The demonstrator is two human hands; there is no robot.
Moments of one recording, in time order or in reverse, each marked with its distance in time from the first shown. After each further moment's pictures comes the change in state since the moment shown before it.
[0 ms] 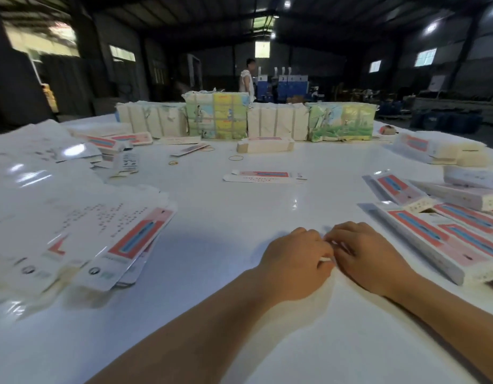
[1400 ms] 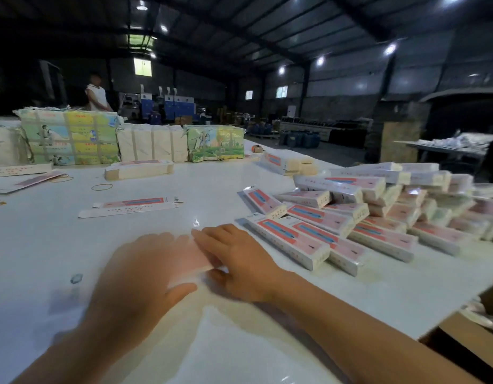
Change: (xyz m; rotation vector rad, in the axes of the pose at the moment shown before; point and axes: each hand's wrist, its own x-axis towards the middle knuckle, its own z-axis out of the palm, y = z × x) left_hand 0.002 -0.017 -0.009 0.339 0.534 0.300; right_hand -0.009 -0.004 -0.036 -0.102 0.122 -0.256
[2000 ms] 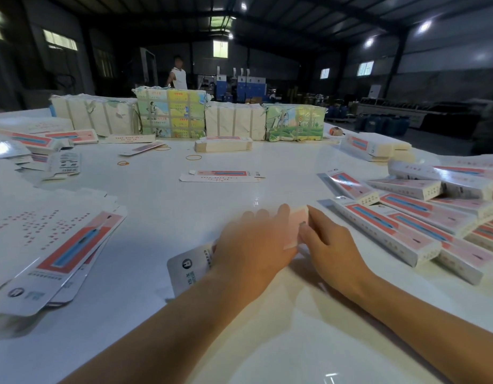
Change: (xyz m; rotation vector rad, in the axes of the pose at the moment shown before) left_hand 0.005 0.027 -0.010 0.250 -0.332 -0.178; right_hand -0.004 -0.035 0.012 0.622 0.259 0.387
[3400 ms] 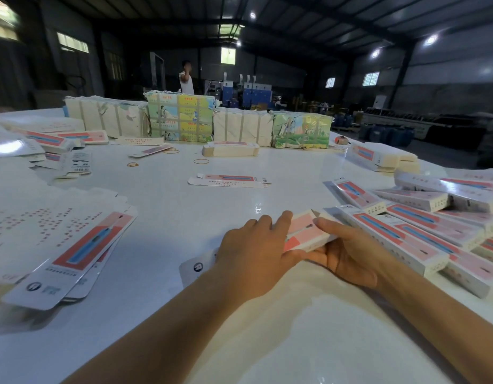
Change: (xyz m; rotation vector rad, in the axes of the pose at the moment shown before) left_hand 0.001 -0.016 0.000 -0.363 -0.051 -0.064; right_hand 0.025 0.015 -0.021 1.049 -0.142 0.696
